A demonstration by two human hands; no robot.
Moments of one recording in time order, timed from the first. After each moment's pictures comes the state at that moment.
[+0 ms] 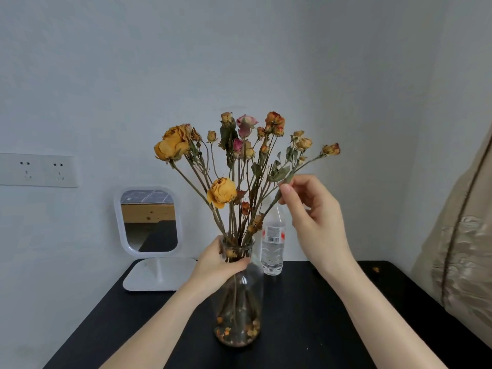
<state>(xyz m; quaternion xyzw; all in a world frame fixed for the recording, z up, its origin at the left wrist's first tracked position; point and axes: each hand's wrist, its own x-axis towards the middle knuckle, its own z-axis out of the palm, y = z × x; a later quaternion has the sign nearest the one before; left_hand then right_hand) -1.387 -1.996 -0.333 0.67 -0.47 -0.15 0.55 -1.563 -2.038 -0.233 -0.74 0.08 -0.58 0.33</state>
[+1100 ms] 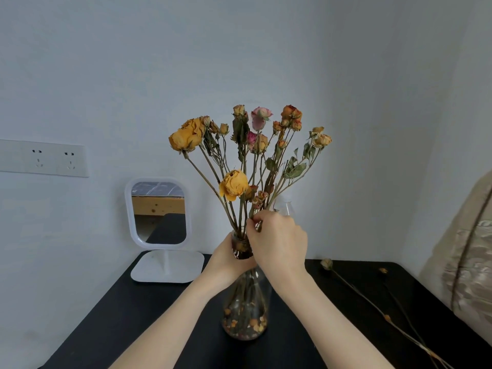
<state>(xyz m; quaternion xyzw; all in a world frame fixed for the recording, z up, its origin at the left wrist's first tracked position) -1.377 -2.012 -0.345 0.66 -0.49 -0.14 0.56 -1.493 -2.024 -0.271 -0.83 0.36 -0.42 0.03</state>
